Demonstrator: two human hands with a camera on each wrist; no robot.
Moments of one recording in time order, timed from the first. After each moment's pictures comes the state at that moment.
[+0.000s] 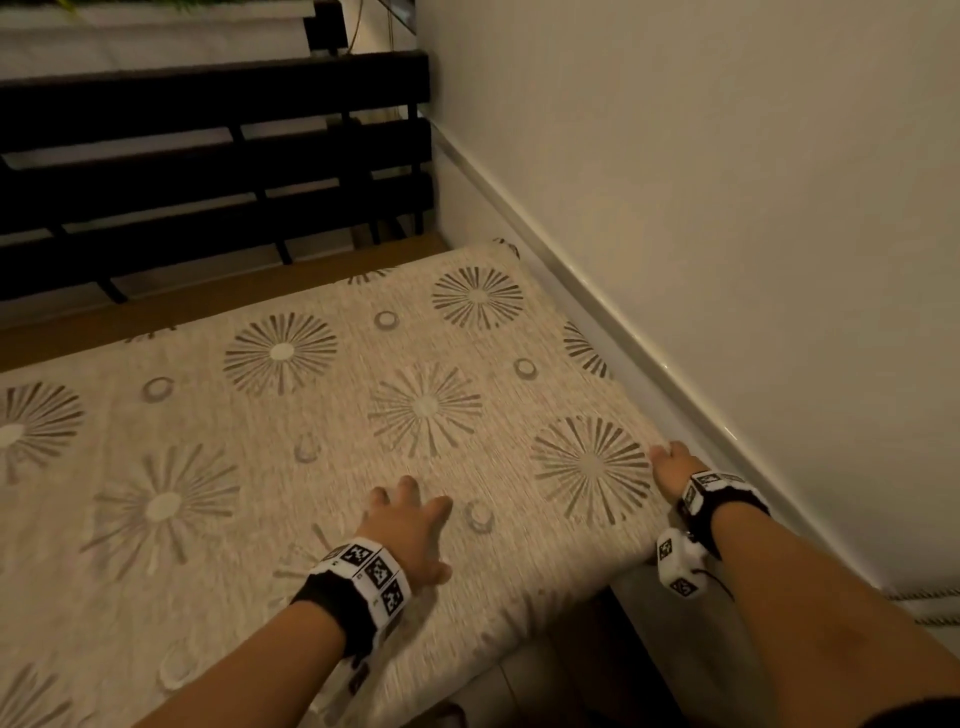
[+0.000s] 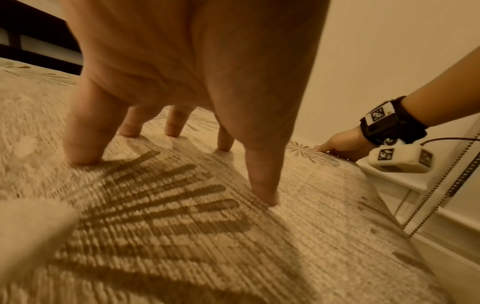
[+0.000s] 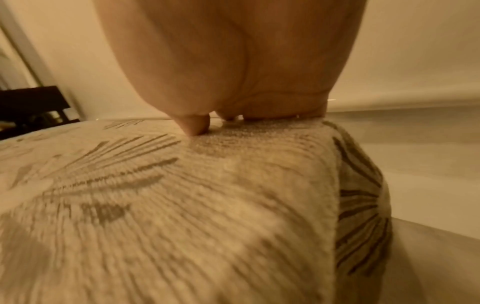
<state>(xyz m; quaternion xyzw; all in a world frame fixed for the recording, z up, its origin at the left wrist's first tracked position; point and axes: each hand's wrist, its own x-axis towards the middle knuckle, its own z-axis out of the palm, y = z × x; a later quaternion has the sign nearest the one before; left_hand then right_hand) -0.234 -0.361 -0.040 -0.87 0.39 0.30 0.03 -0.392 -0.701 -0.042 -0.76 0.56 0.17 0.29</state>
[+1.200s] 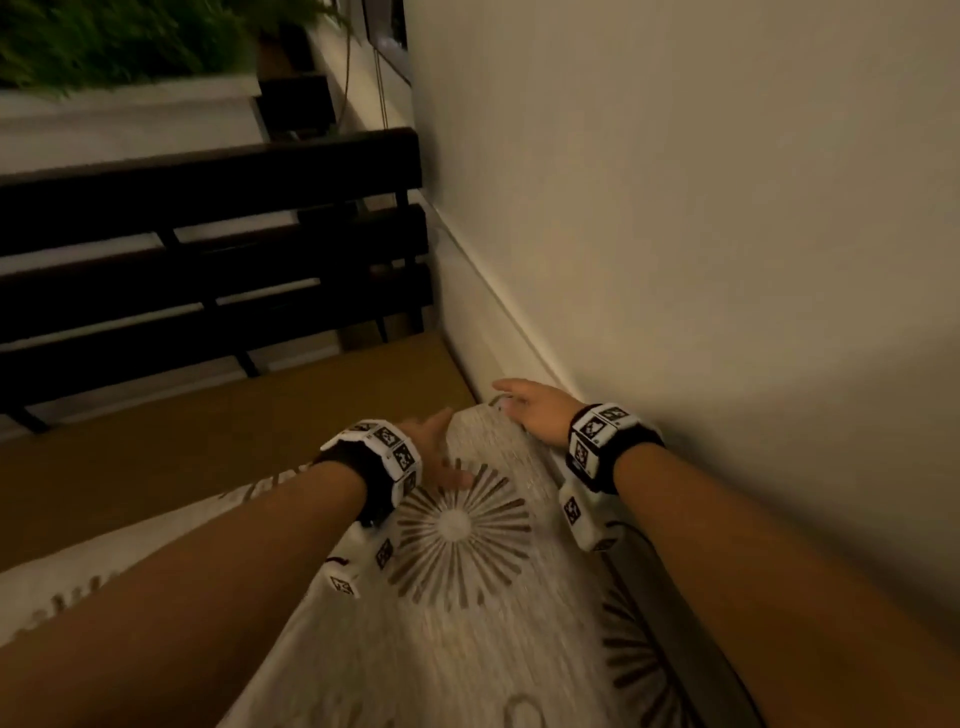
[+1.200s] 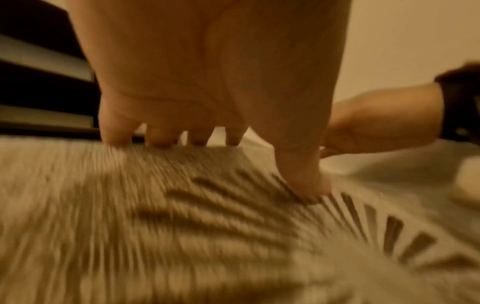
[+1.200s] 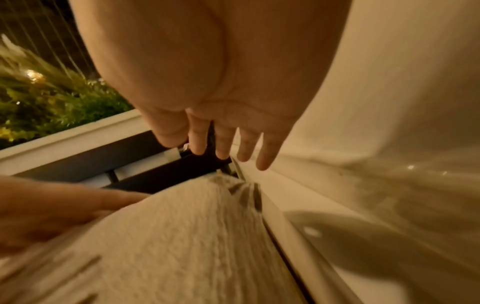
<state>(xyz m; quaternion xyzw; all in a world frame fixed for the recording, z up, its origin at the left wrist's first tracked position) 0.134 -0.688 -0.032 -0.89 0.32 0.32 0.02 0.049 -0.868 -0.037 -0.90 0.16 0.13 0.37</state>
